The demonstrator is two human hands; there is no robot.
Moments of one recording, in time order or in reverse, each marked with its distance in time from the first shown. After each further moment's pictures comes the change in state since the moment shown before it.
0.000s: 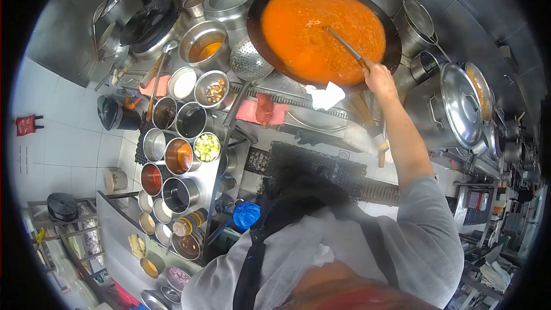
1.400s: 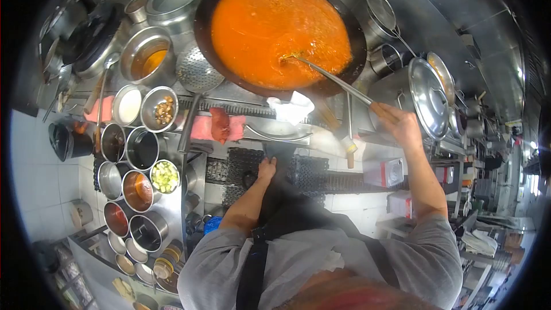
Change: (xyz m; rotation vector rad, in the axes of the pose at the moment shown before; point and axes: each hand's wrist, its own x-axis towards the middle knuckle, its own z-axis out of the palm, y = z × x) left_hand 0.252 0.246 -0.166 -0.748 0.215 0.000; right_hand -0.109 0.047 -0.110 0.089 -0.073 0.055
